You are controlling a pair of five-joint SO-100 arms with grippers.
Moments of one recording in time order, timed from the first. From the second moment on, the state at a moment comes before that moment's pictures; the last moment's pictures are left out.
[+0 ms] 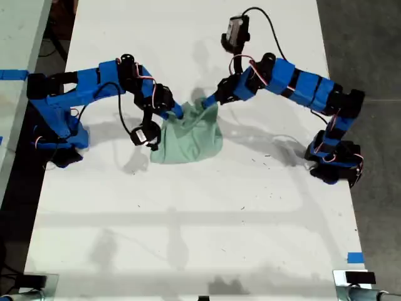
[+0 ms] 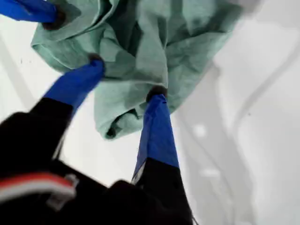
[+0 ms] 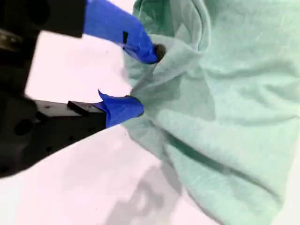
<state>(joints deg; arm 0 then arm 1) -21.4 94.9 81.8 81.7 14.8 27.5 86.8 62.8 82.4 -42.0</state>
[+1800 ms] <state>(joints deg) -5.5 204.0 186.2 58.6 -16.8 -1.8 200.3 173.8 81.5 -30.7</state>
